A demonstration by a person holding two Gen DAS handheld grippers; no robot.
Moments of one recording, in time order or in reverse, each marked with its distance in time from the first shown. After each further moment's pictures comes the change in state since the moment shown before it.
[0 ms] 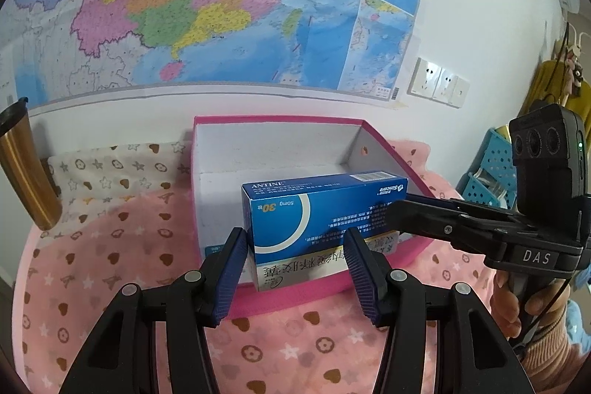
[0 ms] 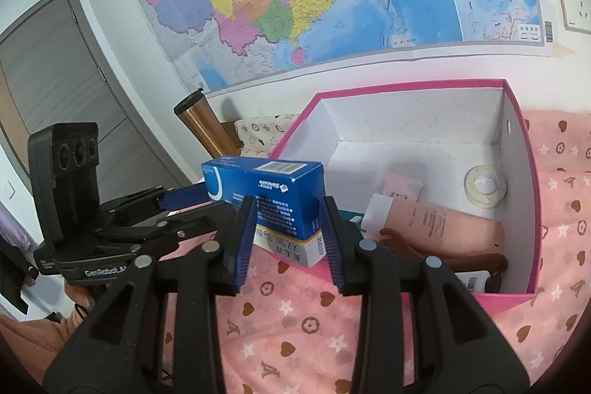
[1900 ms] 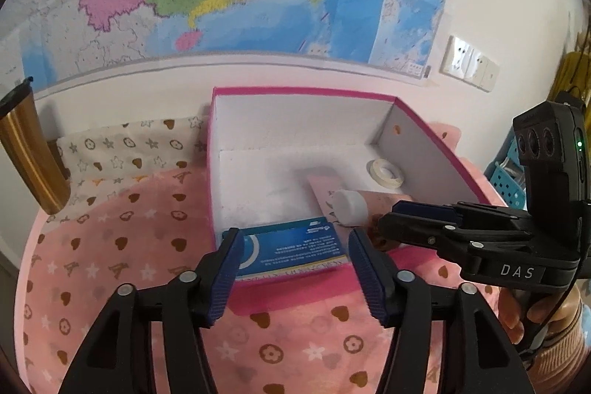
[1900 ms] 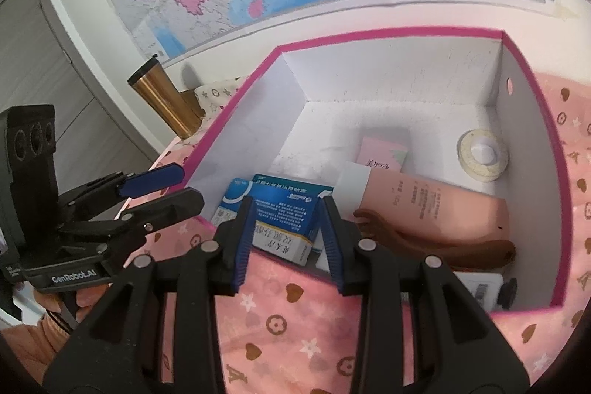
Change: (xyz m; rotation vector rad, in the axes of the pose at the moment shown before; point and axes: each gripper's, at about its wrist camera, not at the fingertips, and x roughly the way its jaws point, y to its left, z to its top) left arm 0.028 0.011 -0.011 -0.008 0.057 0.083; right arm 0.048 -0.026 -0.014 0.025 0.127 -0.102
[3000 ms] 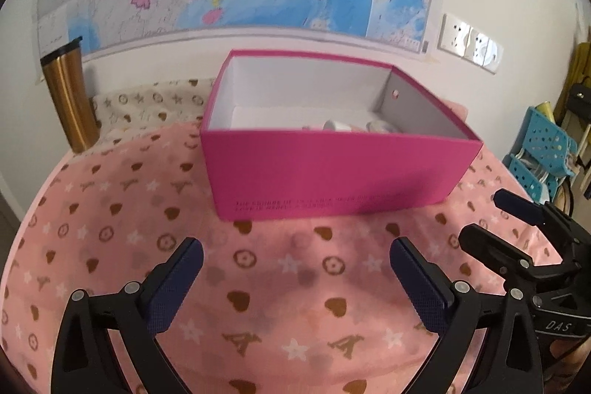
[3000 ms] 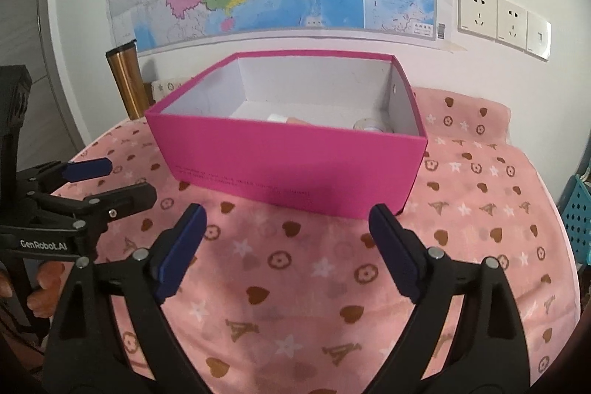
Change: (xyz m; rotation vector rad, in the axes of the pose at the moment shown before) left arm -0.025 -0.043 -0.090 -0.051 -0.022 0.127; right arm -0.078 0.025 -0.117 -0.136 -0.190 -0.358
